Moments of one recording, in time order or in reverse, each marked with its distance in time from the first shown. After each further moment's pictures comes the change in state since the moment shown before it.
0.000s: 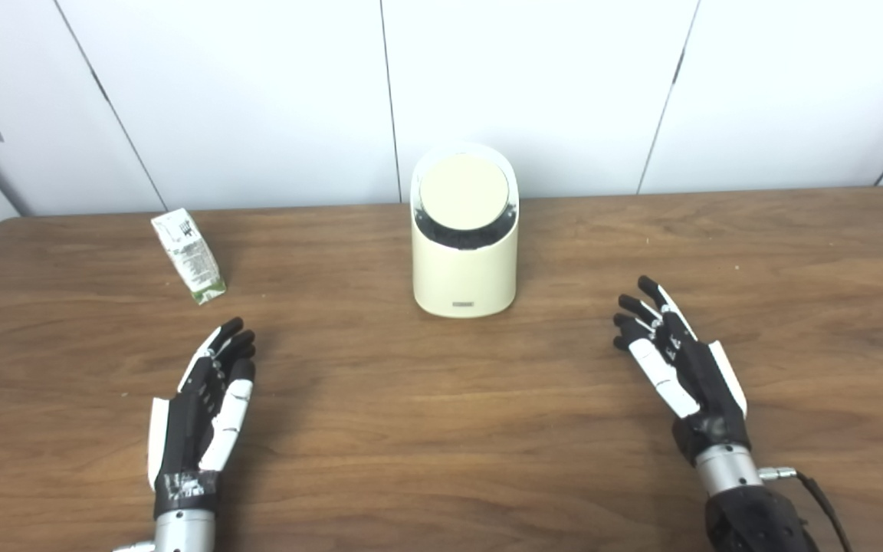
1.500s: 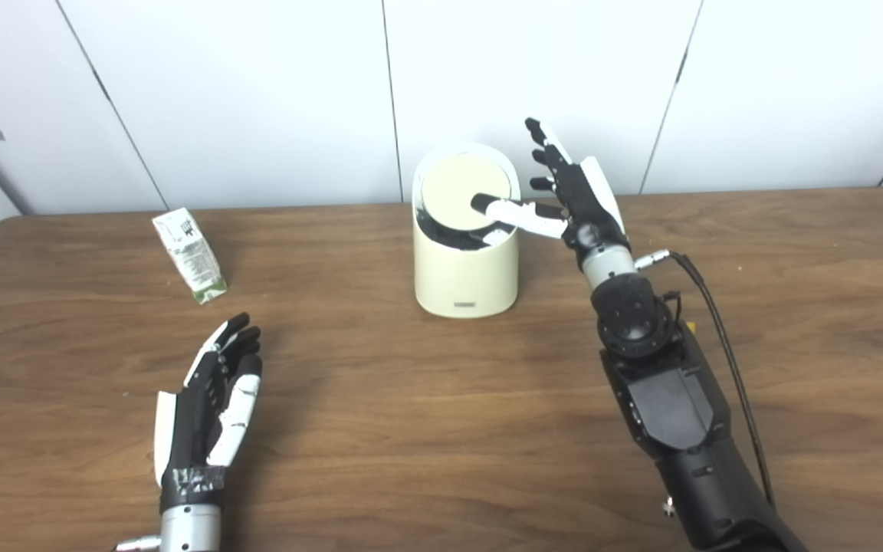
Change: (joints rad) left arm -0.011 -0.022 -0.004 0.010 0.070 -0.023 0.017; right arm -0.619 0.004 0.150 0.441 -0.302 0.061 -0.081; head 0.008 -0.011
